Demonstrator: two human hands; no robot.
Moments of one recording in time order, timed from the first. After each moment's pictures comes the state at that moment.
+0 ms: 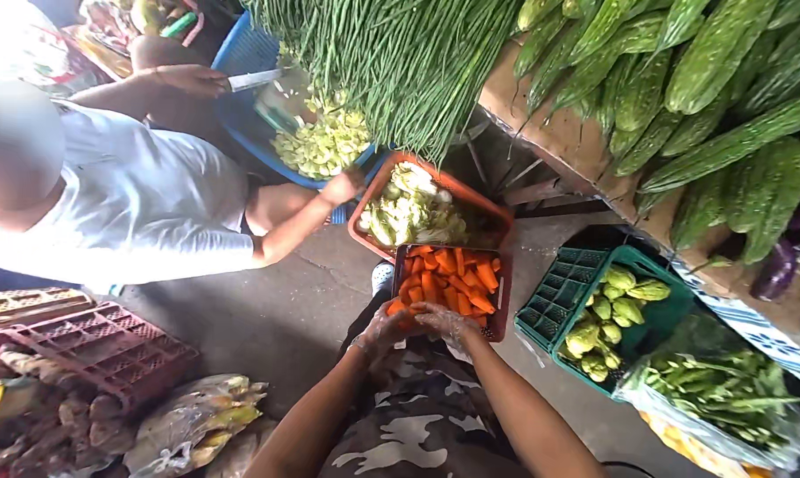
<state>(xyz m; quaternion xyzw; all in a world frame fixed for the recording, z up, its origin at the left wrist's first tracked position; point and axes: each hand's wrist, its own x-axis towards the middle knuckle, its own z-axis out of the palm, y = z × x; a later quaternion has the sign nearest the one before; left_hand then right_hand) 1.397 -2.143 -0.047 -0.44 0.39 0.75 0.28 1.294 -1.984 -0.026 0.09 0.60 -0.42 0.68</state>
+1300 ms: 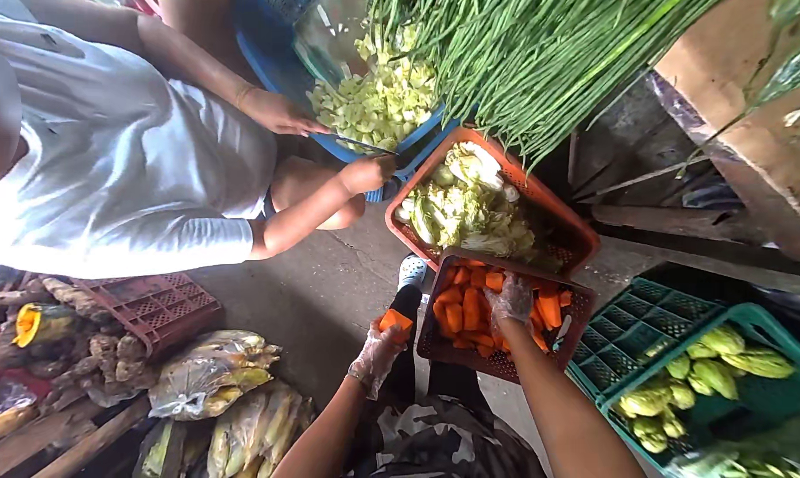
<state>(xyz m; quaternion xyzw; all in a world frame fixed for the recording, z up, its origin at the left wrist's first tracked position) 1.436 -2.177 -0.111 -0.64 0.31 0.69 0.14 1.225 -1.991 -0.179 -0.01 0.91 -0.04 0.40</state>
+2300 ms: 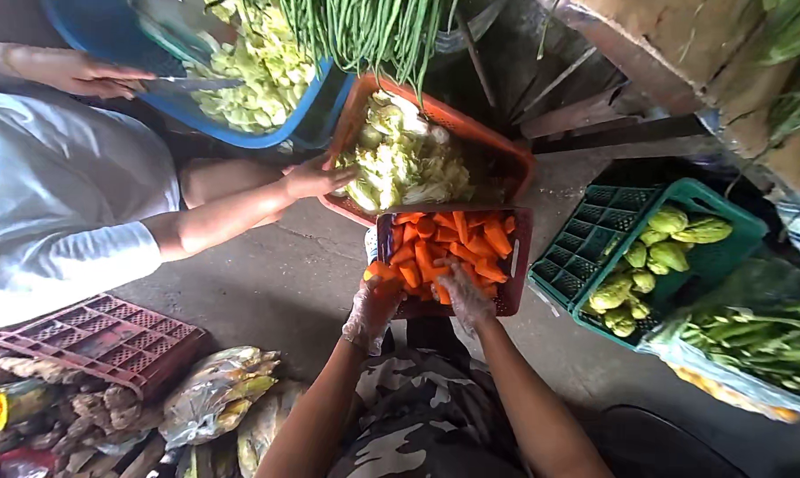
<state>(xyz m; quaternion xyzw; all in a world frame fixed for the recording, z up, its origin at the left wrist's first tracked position) 1.360 -2.116 -0.097 -0.63 0.22 0.73 0.11 1.290 -1.941 -0.100 0.23 0.64 -0.51 0.52</state>
